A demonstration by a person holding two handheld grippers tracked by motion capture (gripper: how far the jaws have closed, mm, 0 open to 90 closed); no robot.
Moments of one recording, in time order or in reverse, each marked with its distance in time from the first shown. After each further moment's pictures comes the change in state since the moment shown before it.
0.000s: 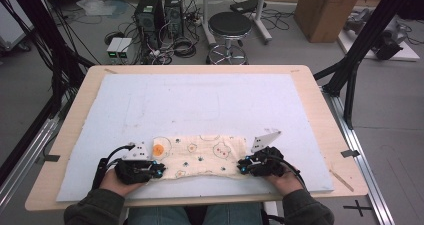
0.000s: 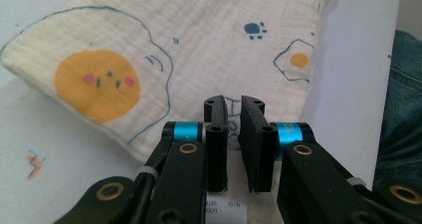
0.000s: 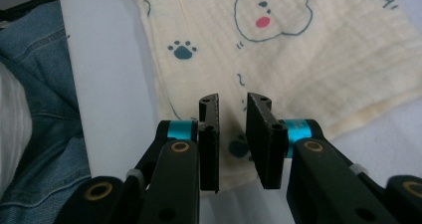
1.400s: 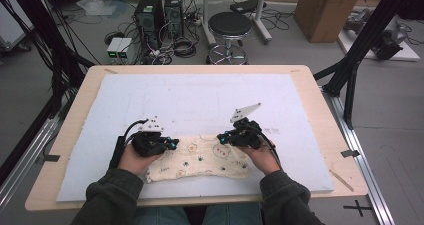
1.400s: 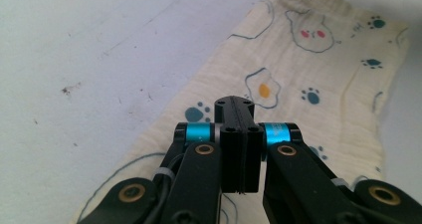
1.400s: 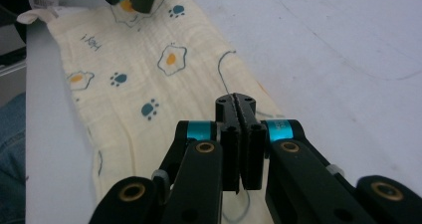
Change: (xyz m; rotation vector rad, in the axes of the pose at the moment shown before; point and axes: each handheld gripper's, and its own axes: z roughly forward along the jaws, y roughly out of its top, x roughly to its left) left arm 0.035 0.064 0.035 -0.063 0.030 -0.053; right arm -0.032 0.085 0.032 -0.089 -0.003 0.032
